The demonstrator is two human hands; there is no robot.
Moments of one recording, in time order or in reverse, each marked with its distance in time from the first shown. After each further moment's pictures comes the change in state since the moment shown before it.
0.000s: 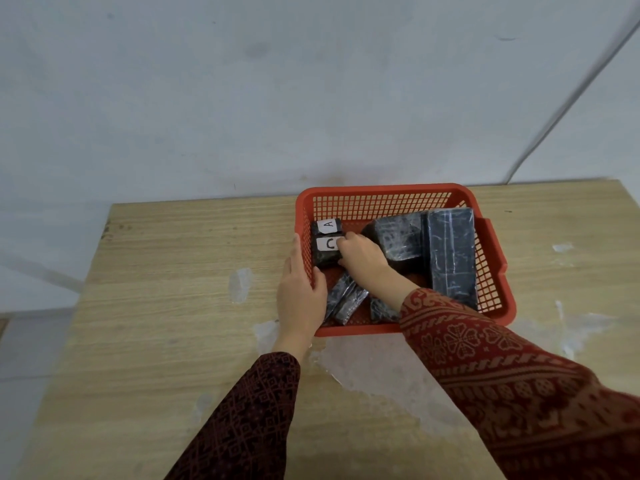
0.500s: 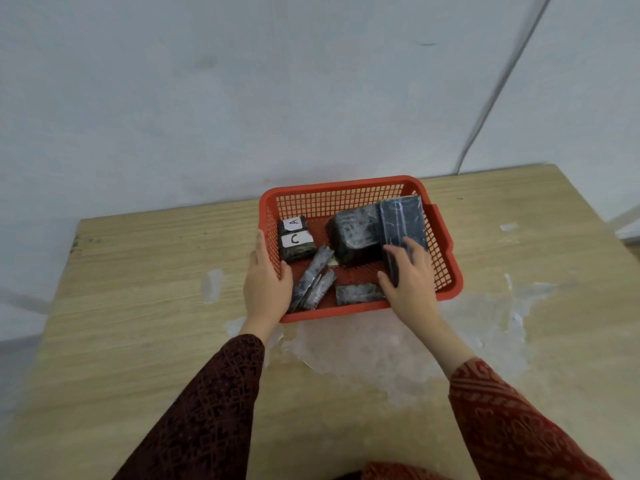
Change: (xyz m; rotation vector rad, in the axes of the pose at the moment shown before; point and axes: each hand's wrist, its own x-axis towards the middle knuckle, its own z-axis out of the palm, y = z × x) left_hand -0.003 0.005 -0.004 0.081 -0.034 0.049; right_hand -0.145 0.070 0.009 0.433 0.478 0.360
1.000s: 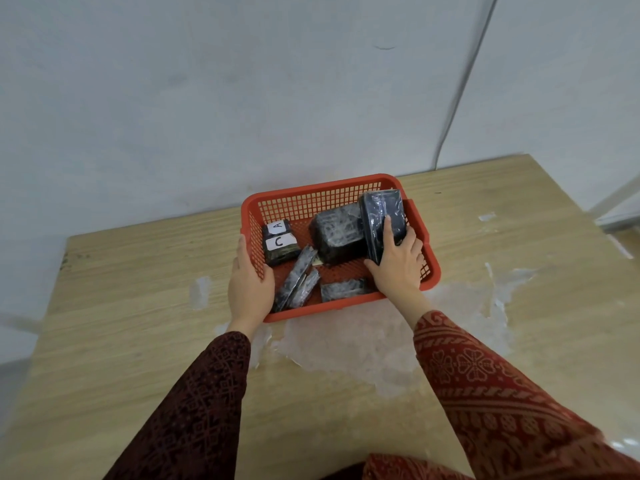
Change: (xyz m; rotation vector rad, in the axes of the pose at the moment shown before) left_hand 0.001 -0.002 0.002 -0.035 -0.036 -0.050; right_hand 0.030 0.015 0.009 -0.220 -0.074 0.272
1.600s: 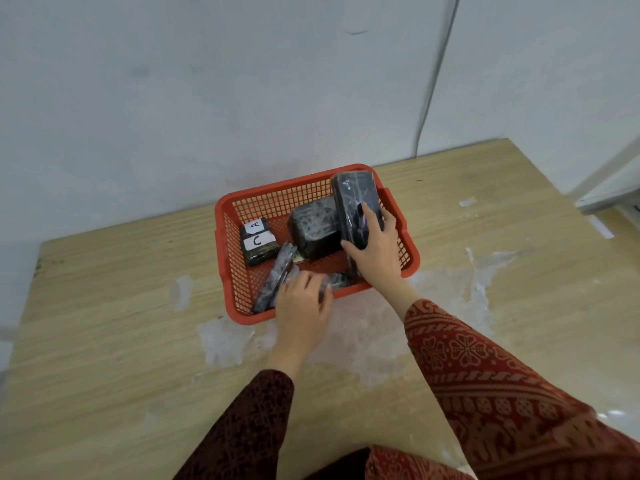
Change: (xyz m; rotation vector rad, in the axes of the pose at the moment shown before) left_hand -0.079 0.064 0.049 0.301 -0.168 0.404; right_hand -0.004 0.005 -0.014 0.427 0.026 -0.097
